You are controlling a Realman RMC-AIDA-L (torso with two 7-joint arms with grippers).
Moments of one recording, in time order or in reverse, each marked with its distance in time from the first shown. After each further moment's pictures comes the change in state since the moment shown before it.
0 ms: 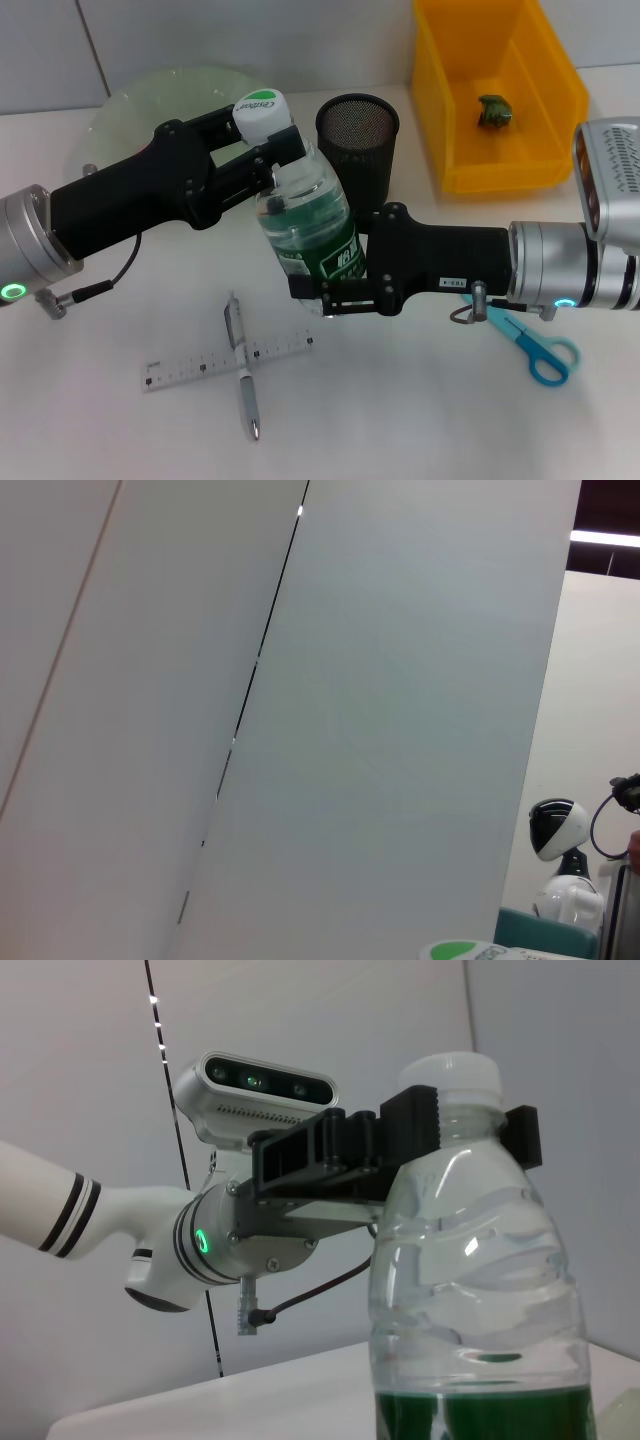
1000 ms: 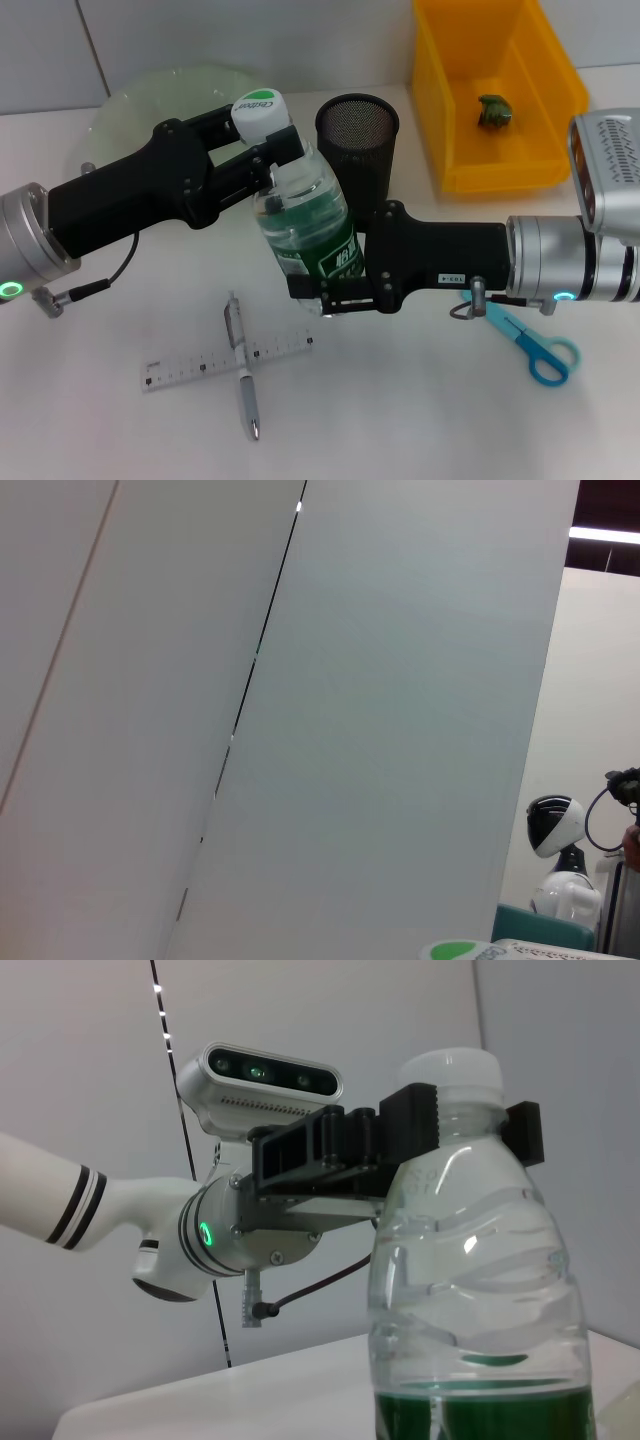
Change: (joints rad) left arm -0.002 0.005 0.000 0.003 0.004 0.001 -0.007; right arm 0.011 -0.006 -0.017 -0.014 -0.005 0.004 0.029
